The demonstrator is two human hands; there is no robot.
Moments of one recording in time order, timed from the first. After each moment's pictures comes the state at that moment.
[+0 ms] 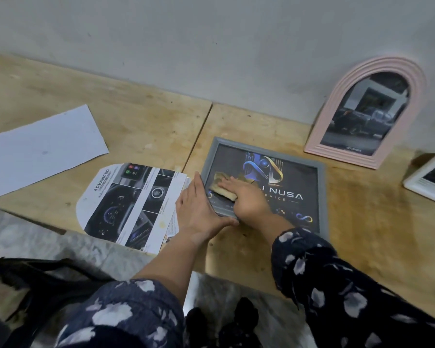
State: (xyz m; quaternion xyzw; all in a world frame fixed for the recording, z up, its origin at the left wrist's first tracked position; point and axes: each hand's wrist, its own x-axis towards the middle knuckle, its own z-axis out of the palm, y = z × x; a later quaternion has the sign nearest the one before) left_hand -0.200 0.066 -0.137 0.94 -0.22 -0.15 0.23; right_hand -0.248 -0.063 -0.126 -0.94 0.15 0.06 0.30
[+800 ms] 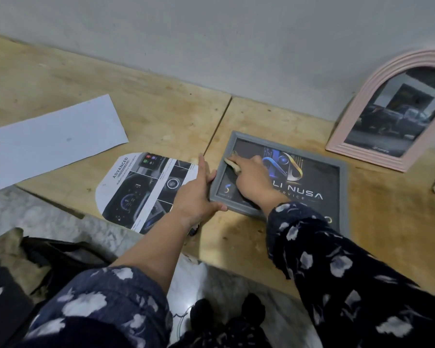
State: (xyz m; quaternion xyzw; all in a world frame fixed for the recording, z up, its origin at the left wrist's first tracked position) left_hand -0.157 0.099 -0.129 0.87 -0.29 -0.23 0.32; right_hand -0.202 -0.057 -0.122 -0.91 0.26 0.04 0.31
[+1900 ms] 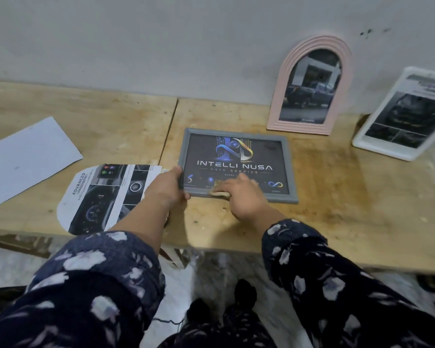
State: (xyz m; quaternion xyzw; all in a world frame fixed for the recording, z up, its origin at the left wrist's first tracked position) left_hand -0.159 0.085 -0.117 0.91 -0.31 -0.24 0.17; right_hand -0.314 -0.047 -0.113 -0.96 0.21 0.05 0.18
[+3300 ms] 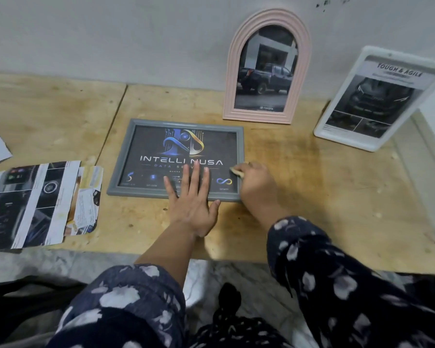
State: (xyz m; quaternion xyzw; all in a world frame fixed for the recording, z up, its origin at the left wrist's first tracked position) left_hand -0.319 -0.028 -0.154 0.89 -0.44 -0.08 -0.03; right_hand -0.404 -0.168 -0.143 -0.90 0.36 -0.13 0.19
